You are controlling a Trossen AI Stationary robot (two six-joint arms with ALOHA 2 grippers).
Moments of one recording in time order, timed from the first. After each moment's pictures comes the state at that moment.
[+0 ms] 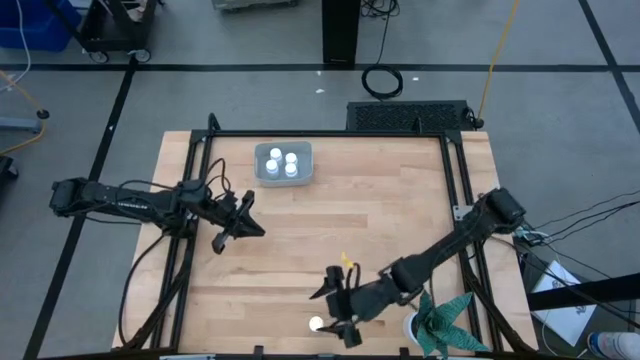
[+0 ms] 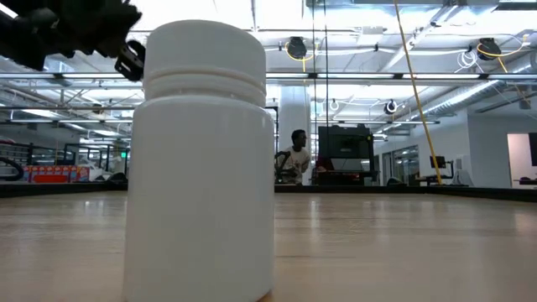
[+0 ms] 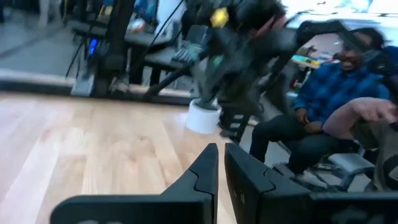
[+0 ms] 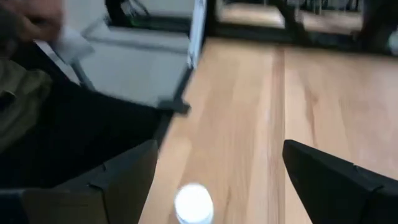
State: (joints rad) left arm 0.01 0.69 0.24 0.43 0.44 -0.23; right arm 0.57 1.85 1.44 -0.02 0.25 0.21
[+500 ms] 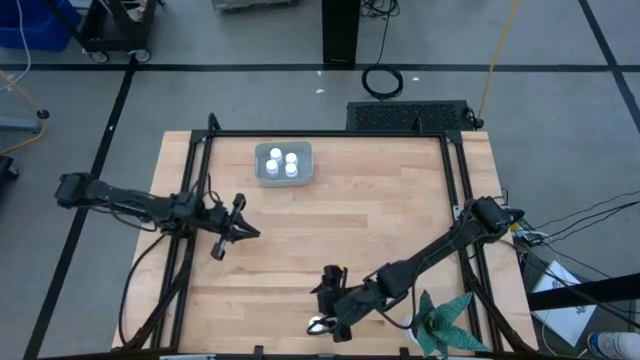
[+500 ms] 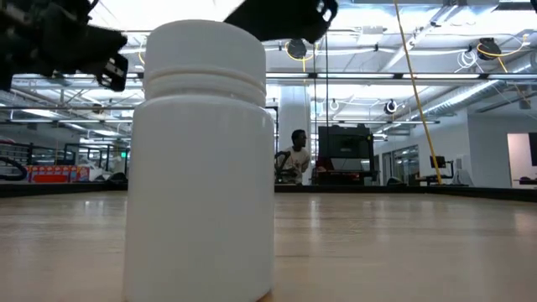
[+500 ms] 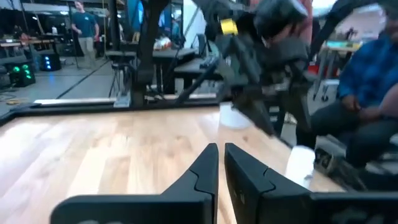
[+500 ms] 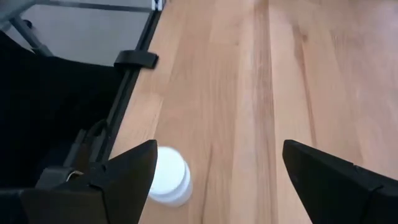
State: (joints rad) left arm -0.16 0.56 0.05 0.53 0.15 -0.04; right arm 0.56 1.96 1.48 -0.14 0.29 0.31
